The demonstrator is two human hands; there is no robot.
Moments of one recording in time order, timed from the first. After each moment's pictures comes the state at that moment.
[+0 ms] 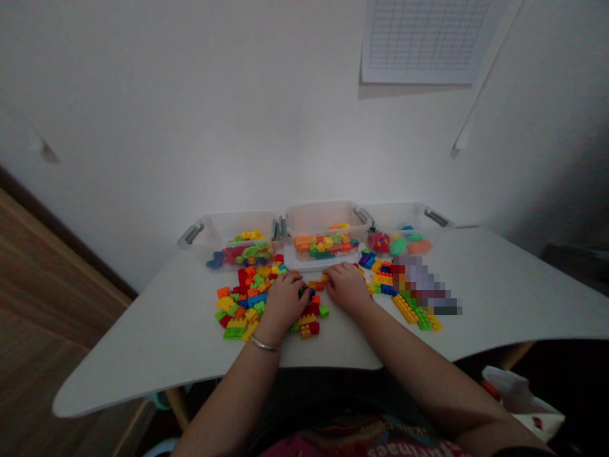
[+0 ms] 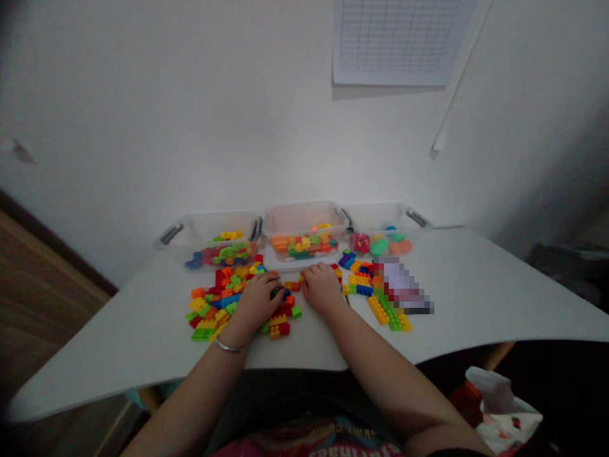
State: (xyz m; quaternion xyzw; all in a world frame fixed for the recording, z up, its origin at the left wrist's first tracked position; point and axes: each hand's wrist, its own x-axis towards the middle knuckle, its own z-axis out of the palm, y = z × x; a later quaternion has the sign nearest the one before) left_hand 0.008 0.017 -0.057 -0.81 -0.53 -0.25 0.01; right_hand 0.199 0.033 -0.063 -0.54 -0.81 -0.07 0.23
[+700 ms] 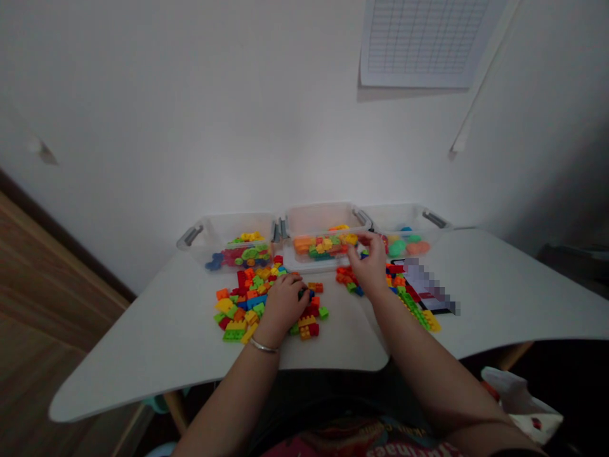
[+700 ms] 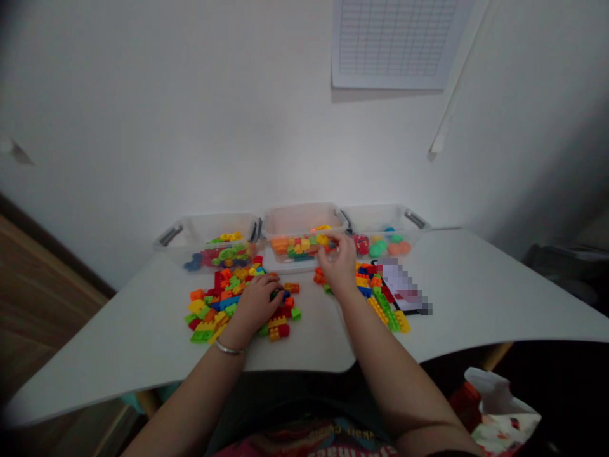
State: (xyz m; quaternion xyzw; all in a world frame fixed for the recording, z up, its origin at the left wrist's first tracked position) left_hand 0.008 0.016 -0.056 -0.81 -0.53 -0.25 0.00; right_hand 0.226 0.055 -0.021 -0.52 -0.60 -0.04 0.61
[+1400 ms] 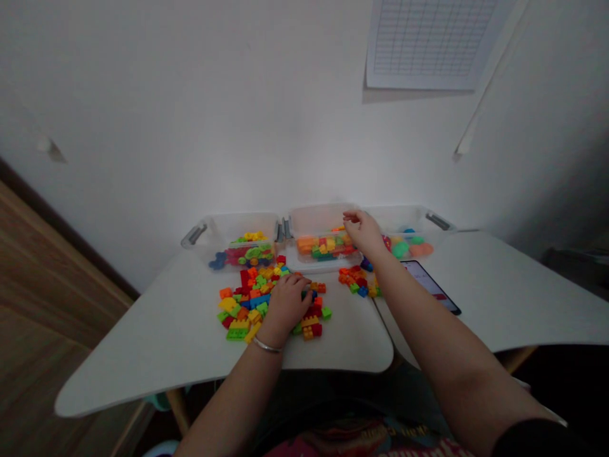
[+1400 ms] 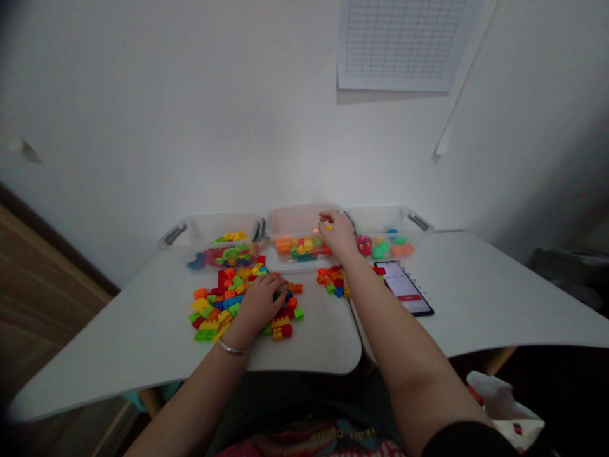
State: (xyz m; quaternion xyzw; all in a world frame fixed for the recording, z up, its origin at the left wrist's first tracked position) left_hand 0.008 0.014 -0.052 -0.81 -0.54 -0.23 -0.01; right_hand 0.233 0.115 0.025 -0.55 -0.67 0.01 0.49
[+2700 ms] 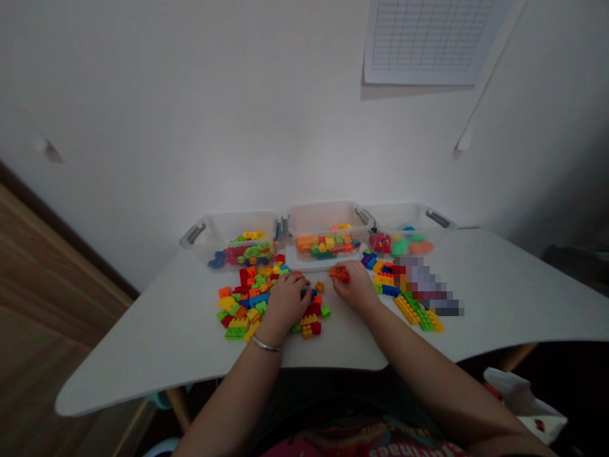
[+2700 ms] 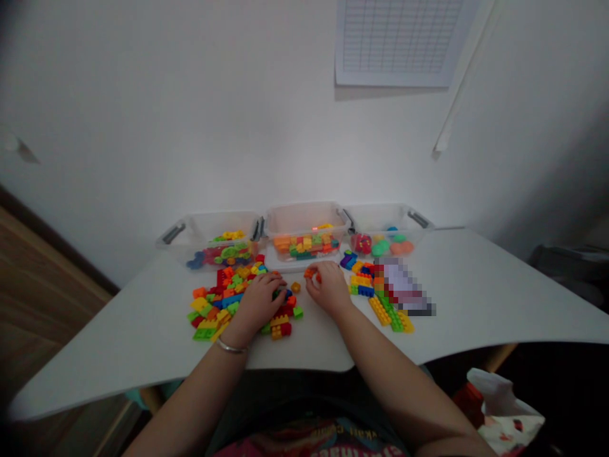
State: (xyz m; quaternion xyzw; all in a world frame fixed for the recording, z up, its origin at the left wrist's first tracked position) left_hand 0.008 0.014 -0.054 -0.81 -0.53 -0.24 0.00; right_hand 0.212 0.029 -0.064 -0.50 -0.76 -0.02 0.42
